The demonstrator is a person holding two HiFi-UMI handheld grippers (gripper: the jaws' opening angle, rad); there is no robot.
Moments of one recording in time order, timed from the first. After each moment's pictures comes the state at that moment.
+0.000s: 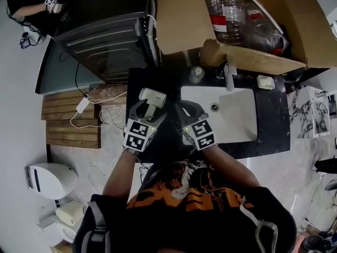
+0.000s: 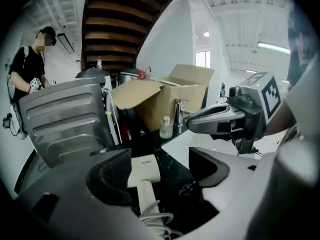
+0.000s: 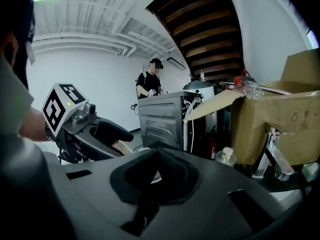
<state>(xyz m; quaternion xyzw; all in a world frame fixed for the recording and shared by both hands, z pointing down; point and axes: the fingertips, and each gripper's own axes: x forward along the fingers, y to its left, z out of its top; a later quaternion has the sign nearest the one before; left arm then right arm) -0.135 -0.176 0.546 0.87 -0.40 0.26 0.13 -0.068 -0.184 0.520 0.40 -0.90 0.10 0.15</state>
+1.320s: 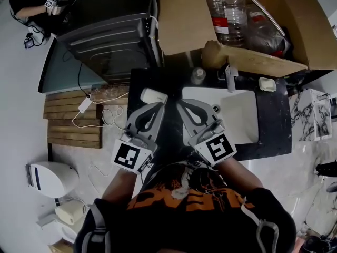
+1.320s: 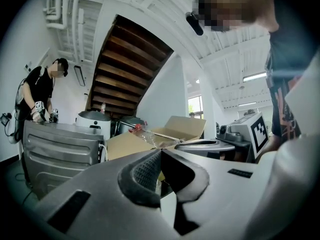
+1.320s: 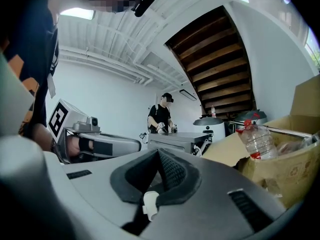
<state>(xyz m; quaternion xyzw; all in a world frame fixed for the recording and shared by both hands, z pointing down) -0.108 -0.142 0.363 0.91 -0.42 0.01 0.03 -0.070 -0.150 0.354 0.36 -0.93 -0.03 -0.01</state>
